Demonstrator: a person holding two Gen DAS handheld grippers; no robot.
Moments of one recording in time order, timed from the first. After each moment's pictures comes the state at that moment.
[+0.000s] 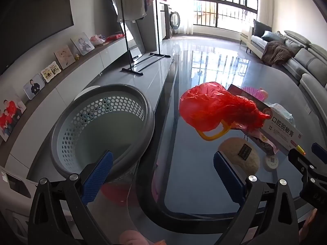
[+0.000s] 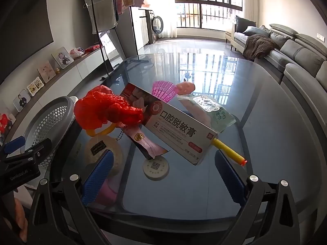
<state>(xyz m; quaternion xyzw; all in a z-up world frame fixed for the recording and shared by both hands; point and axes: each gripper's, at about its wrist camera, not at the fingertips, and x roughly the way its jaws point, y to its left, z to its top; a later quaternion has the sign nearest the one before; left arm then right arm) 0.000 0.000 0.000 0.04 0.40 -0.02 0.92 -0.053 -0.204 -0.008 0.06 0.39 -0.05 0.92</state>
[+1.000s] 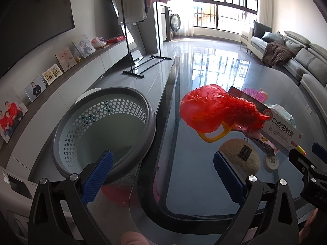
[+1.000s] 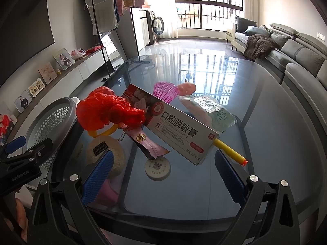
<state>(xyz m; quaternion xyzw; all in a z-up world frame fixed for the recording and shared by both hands) 0.002 0.001 0.002 0.04 0.39 -0.02 0.92 -0.055 -0.207 -0.004 0.07 0.39 -0.04 0.92</state>
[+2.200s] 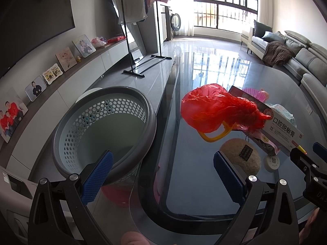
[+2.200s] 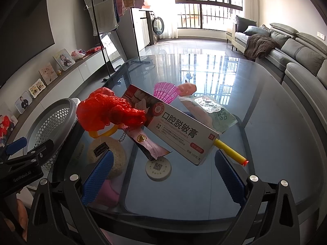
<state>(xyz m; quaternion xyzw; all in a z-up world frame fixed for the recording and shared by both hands) -0.001 0.001 0.006 0.05 0.39 -0.02 0.92 -0.054 -0.206 -0.005 0.07 0.39 -0.04 0.92</state>
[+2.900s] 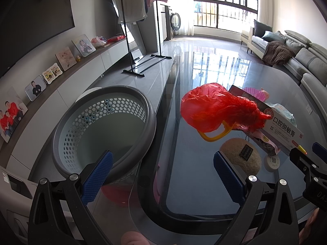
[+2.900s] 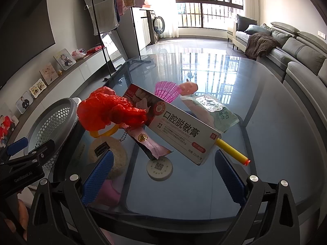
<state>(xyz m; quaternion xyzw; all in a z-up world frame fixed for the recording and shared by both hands) -0.002 0.000 0.006 0.05 0.39 -0.02 0.92 -0.053 -0.205 -0.007 0.07 0.39 -0.04 0.92</state>
